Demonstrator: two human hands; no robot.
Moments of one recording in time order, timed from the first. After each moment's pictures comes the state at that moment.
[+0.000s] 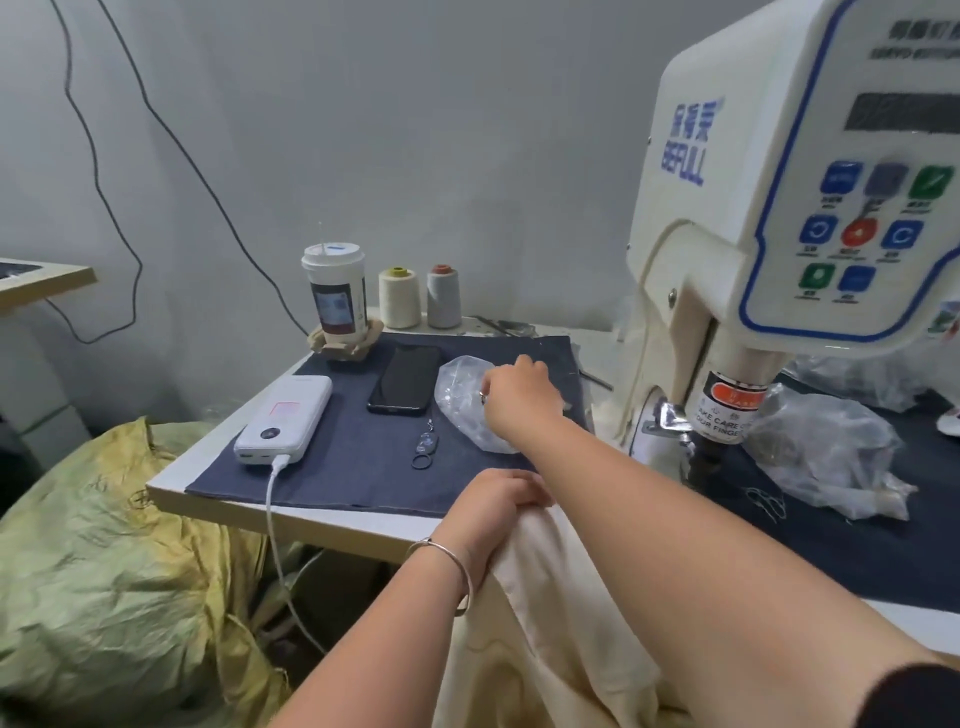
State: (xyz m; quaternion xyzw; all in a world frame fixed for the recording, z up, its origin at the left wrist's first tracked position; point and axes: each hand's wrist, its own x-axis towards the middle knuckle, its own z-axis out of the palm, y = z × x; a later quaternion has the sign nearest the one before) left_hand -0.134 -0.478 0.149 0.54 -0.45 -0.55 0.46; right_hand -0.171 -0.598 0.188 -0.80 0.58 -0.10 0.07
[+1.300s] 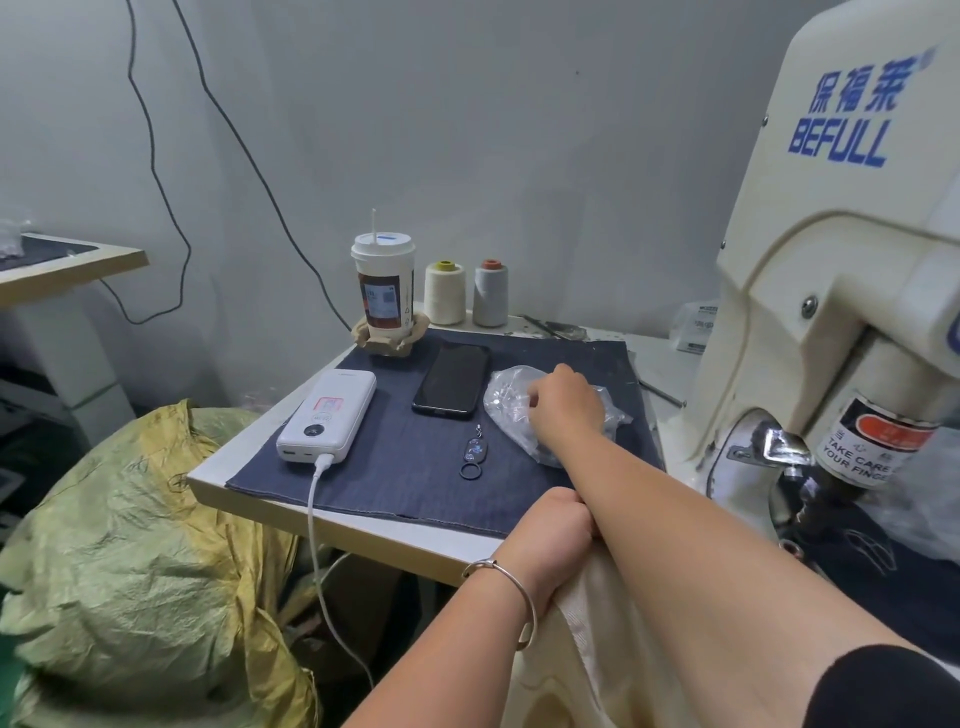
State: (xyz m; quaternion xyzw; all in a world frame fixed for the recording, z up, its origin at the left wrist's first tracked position) left_hand -0.134 -0.491 0.139 0.57 -0.45 -0.54 0.43; right_hand -0.148 -0.647 0.147 -0.79 0.59 -0.15 0.01
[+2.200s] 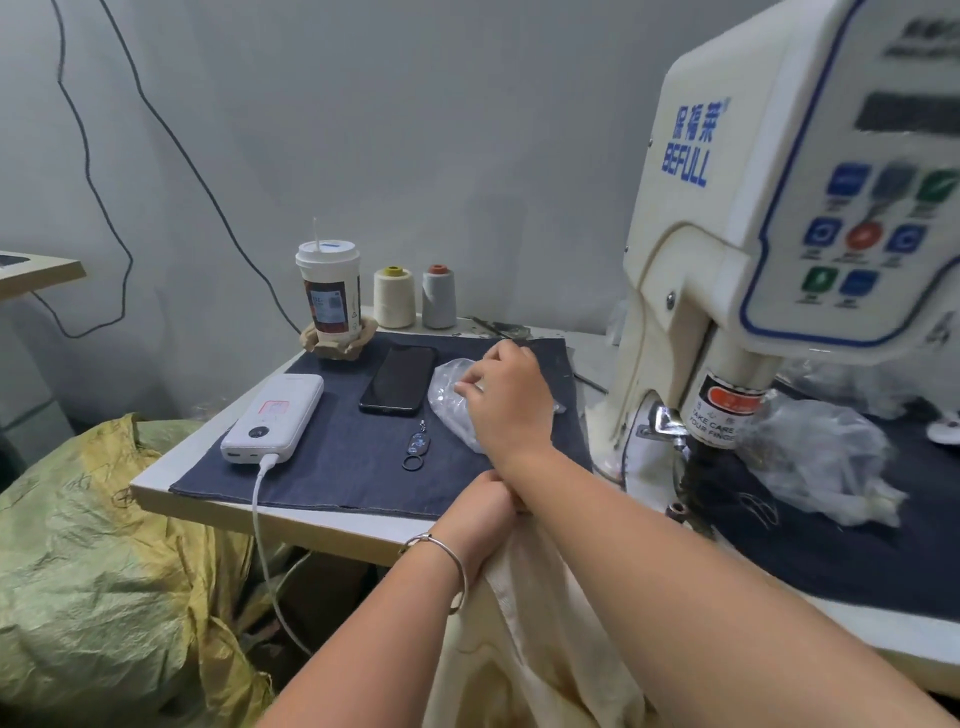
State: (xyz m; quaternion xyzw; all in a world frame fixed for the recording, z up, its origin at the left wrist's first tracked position) left_hand -0.141 -0.487 0.146 0.59 -0.45 -0.51 0.43; right_hand -0.176 -0.568 0.190 -0.78 0.50 -0.38 0.06
